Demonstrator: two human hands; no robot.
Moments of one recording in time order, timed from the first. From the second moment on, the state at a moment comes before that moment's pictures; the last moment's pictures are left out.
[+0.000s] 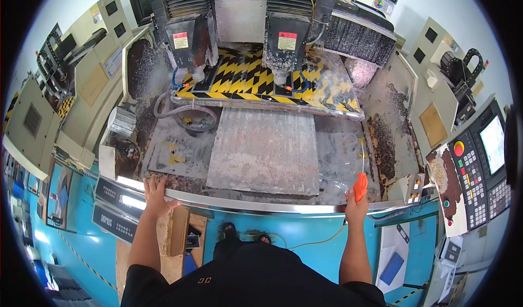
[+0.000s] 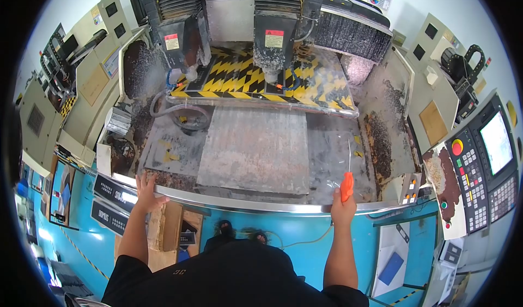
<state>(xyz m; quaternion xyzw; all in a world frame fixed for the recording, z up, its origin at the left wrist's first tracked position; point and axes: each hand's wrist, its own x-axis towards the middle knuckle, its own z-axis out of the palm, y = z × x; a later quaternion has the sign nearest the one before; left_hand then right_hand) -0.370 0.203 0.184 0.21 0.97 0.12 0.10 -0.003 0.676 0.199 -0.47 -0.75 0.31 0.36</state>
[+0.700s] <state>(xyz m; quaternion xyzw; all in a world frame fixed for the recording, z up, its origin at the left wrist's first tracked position) -0.373 0.200 0.179 0.23 0.96 0.12 0.08 -0.005 0.676 0.200 -0.48 -0.74 0.31 0.36</state>
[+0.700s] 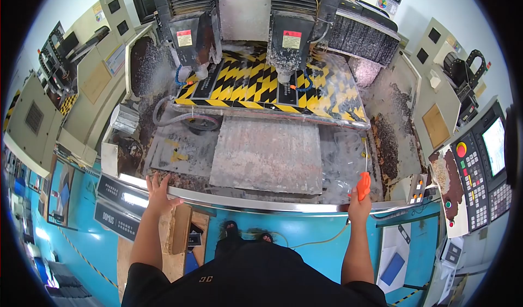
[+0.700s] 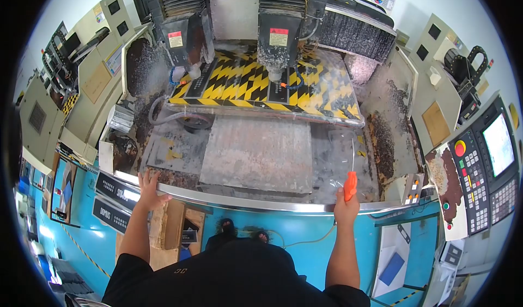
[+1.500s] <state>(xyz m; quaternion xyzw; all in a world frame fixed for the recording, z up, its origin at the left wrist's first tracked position) -0.390 0.244 0.231 0.20 0.95 -0.05 0.24 -0.002 0.682 0.193 -0.47 -0.75 0.31 0.35</state>
